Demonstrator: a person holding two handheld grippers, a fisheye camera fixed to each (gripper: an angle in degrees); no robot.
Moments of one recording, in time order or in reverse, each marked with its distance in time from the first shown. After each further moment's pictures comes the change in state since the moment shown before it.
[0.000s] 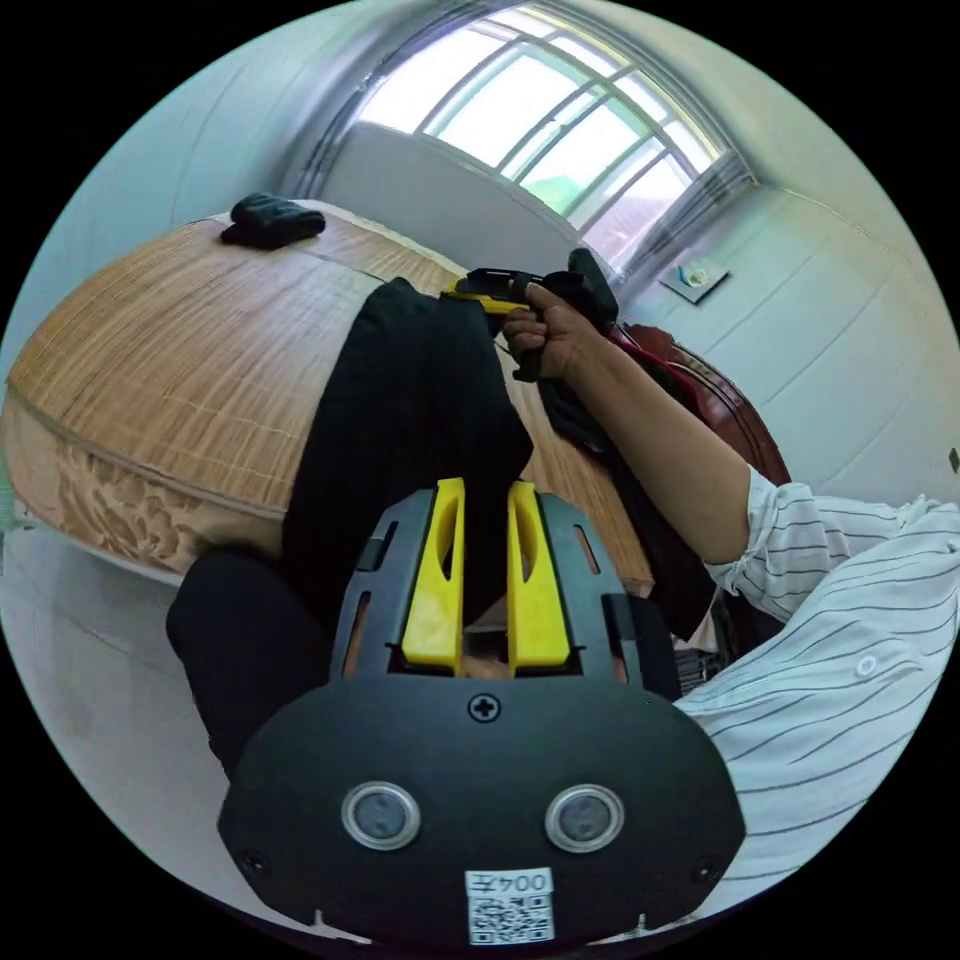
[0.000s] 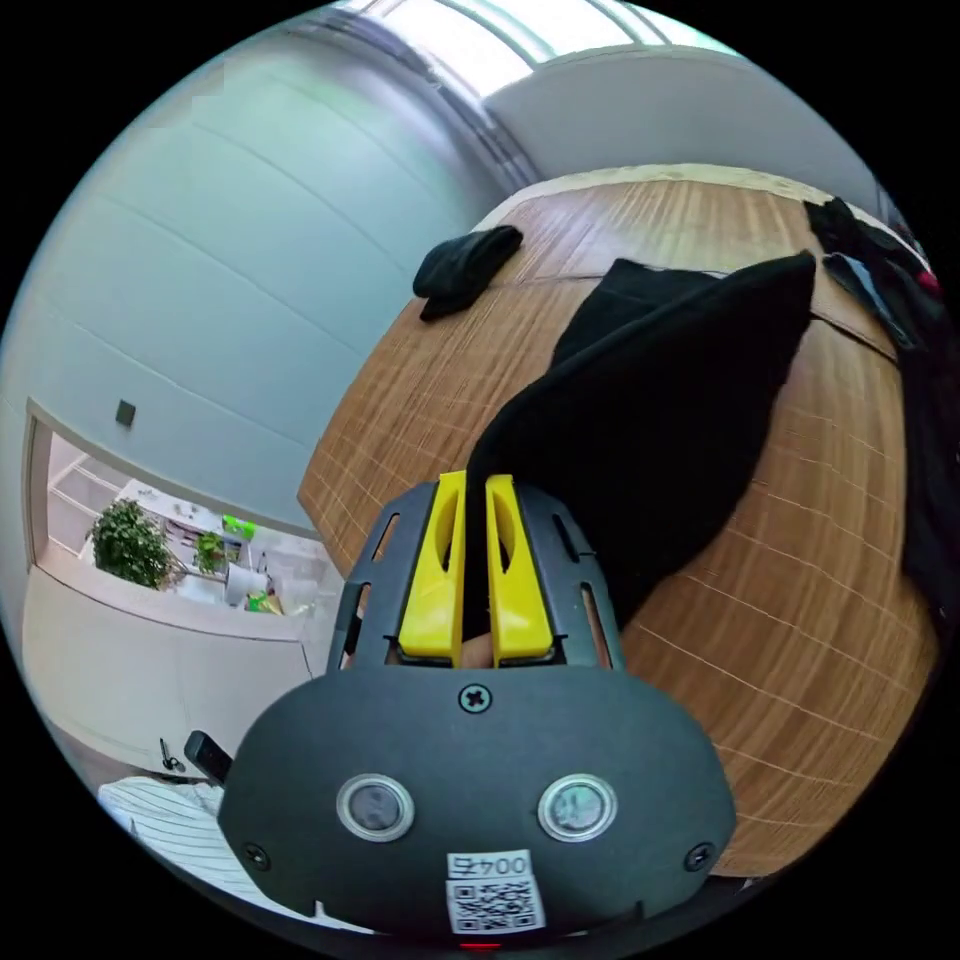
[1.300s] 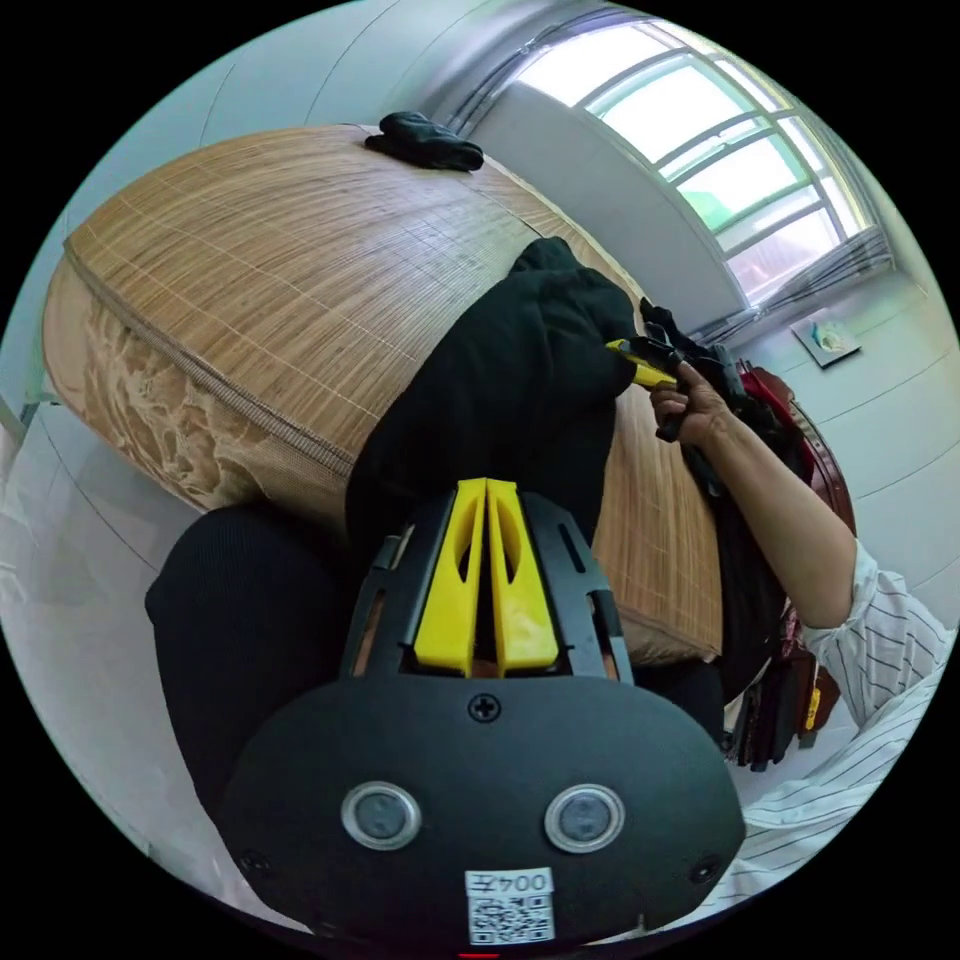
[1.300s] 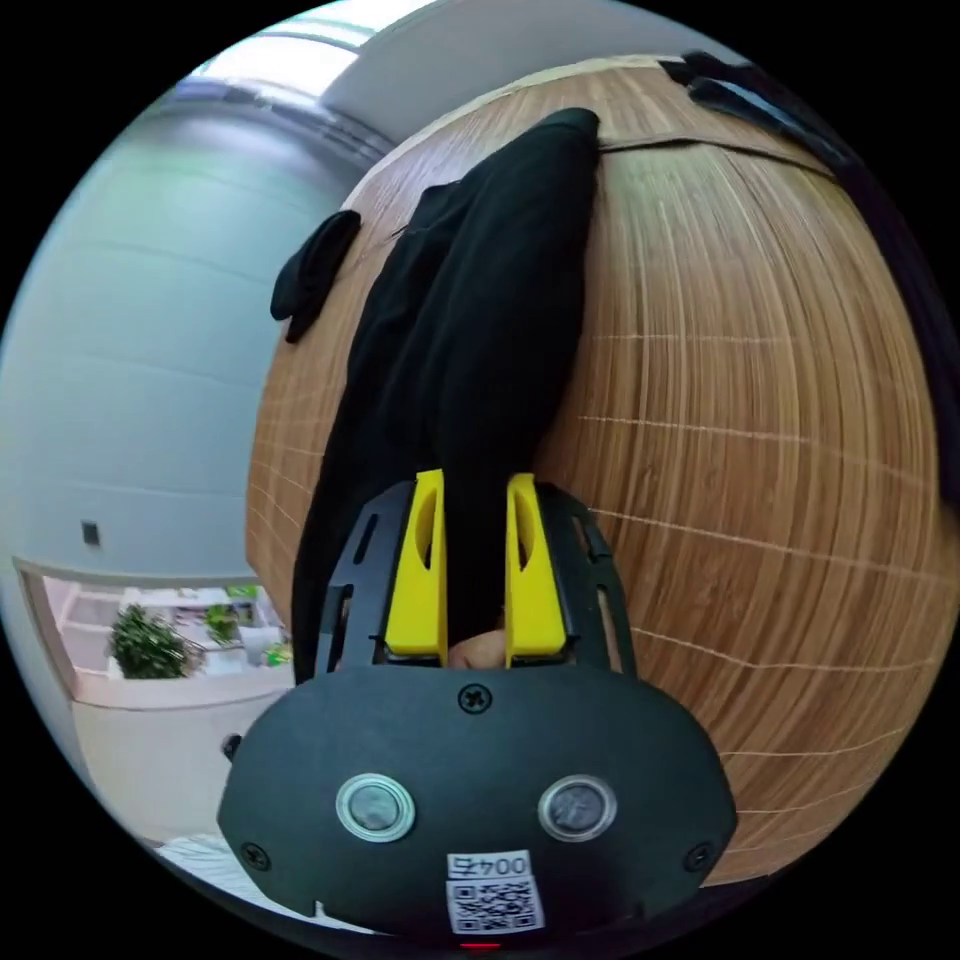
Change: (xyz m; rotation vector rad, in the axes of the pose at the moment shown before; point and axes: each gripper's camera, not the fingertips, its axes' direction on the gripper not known) left arm 0.005 -0.050 0.060 -0.113 -0.181 -0.246; right arm 0.136 0.003 0.065 -0.057 0.078 0.259
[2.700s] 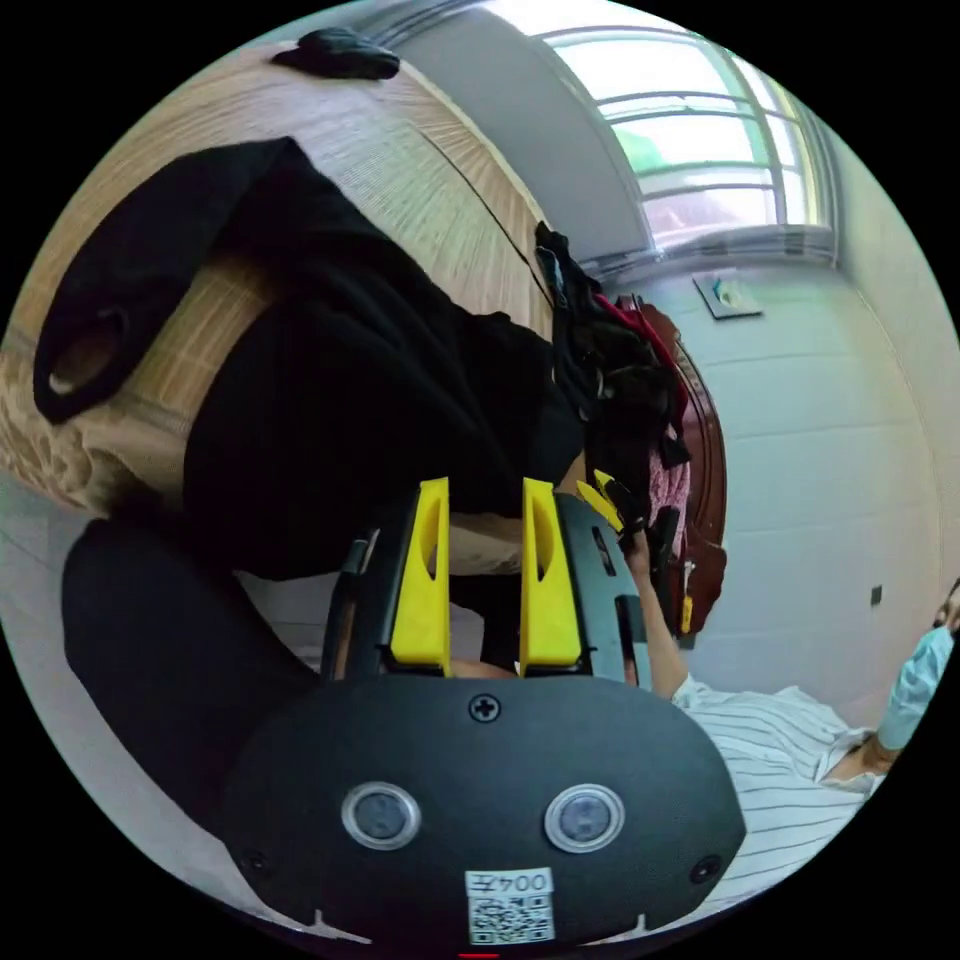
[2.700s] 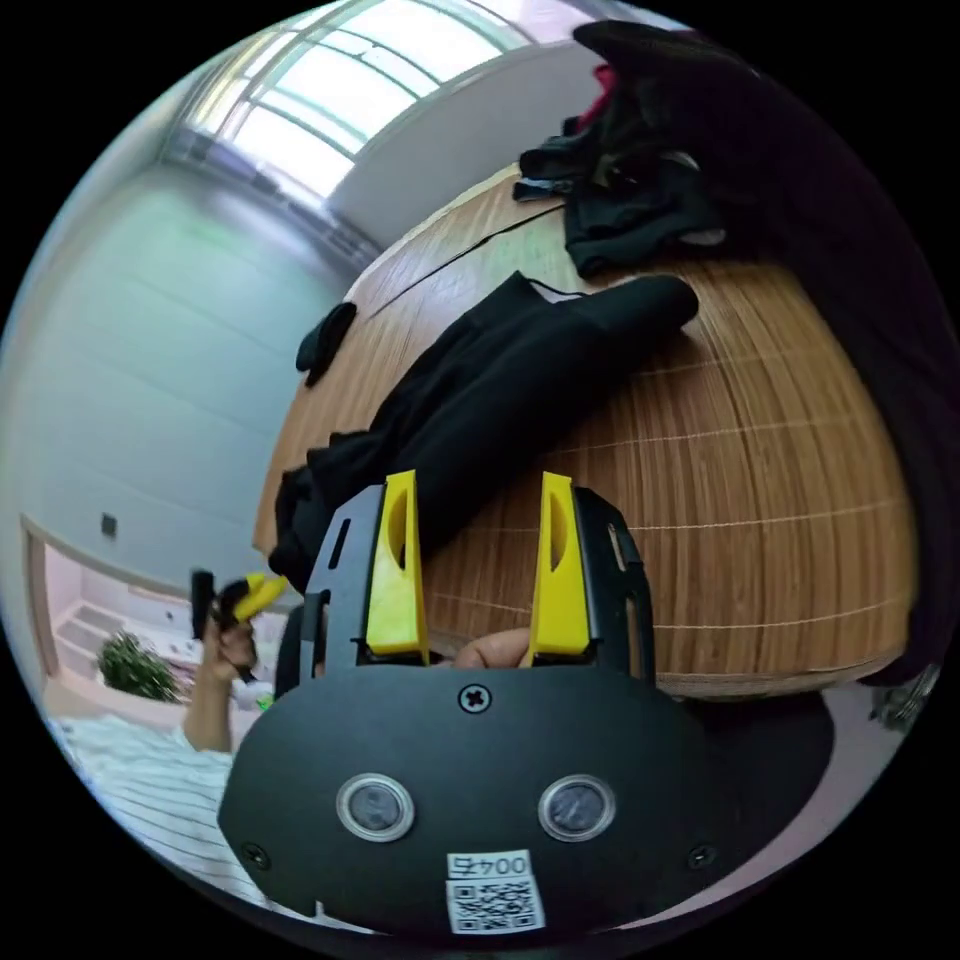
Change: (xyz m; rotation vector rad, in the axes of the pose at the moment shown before) left arm 0.032 -0.040 -0.026 -0.250 0.416 -0.027; right arm 0.195 0.440 -0.264 0.316 -0.076 0.182
